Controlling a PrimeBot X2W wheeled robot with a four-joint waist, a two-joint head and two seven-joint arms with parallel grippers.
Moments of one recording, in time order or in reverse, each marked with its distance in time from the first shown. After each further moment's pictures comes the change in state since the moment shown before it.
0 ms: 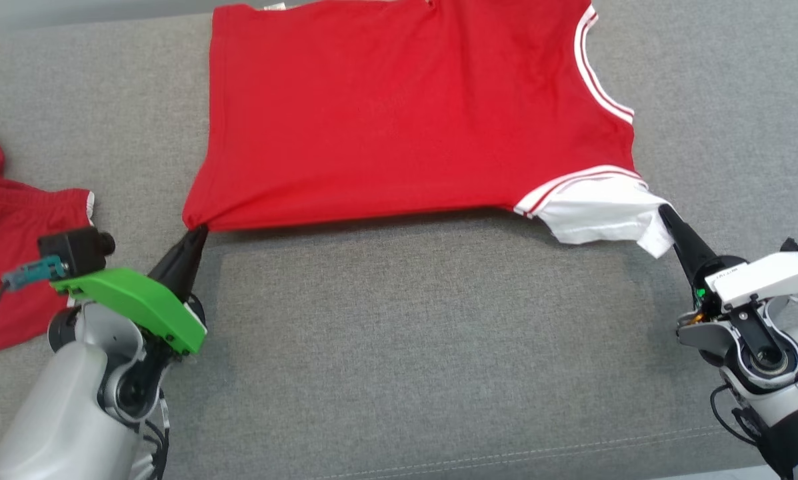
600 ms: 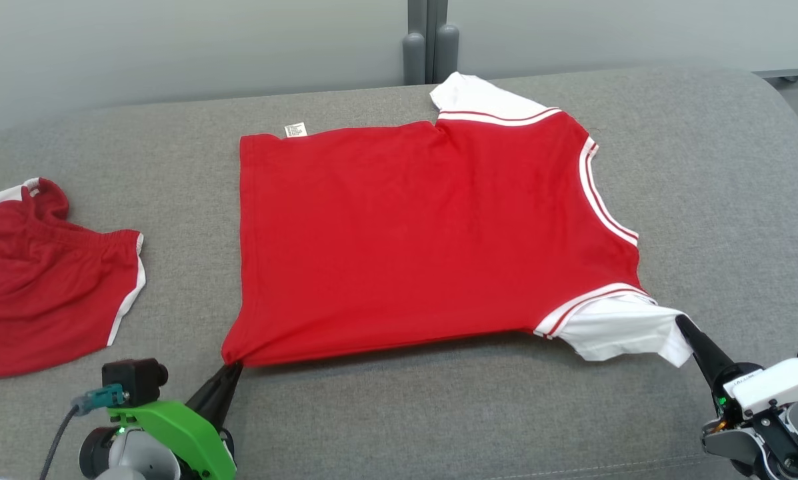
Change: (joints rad) left arm 0.294 0.023 -0.092 -0.052 0.086 0.011 -0.084; right arm 0.285 -0.063 -0.012 -0.092 0.002 0.006 -0.010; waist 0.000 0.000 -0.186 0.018
